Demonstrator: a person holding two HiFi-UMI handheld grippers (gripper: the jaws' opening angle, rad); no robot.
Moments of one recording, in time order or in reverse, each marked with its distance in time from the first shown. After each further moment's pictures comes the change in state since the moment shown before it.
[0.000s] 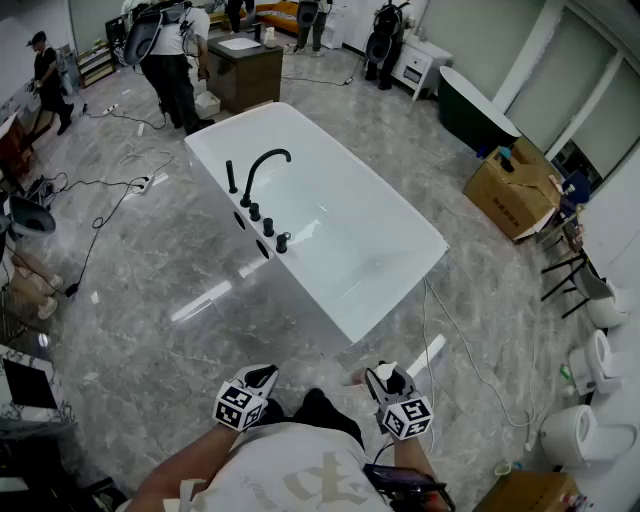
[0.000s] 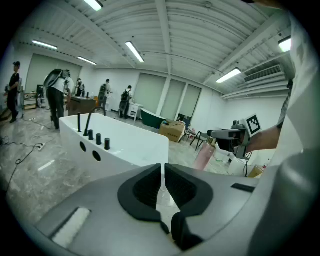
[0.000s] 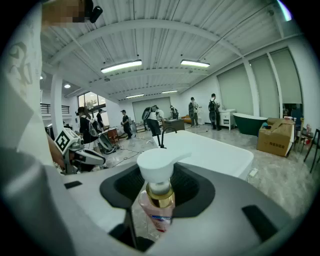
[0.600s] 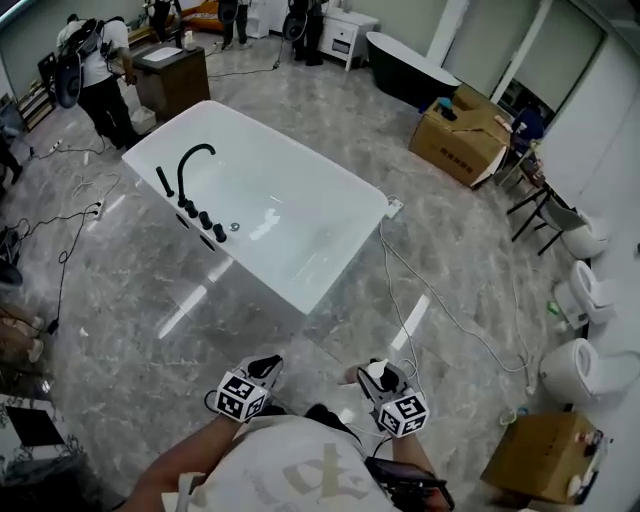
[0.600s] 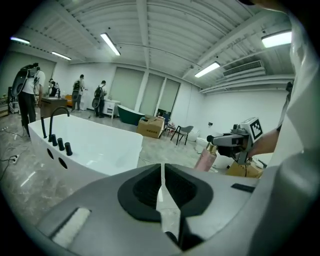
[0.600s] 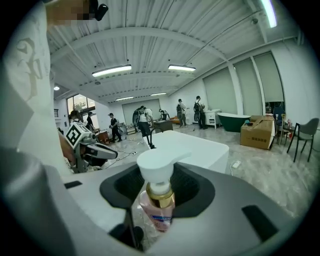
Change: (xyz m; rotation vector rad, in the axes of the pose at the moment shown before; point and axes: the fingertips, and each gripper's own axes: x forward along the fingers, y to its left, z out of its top) left arm 0.078 -0.156 0.013 0.106 0.045 -0.171; right arm -0.146 -0.061 -0.045 0.050 -0.013 -0.075
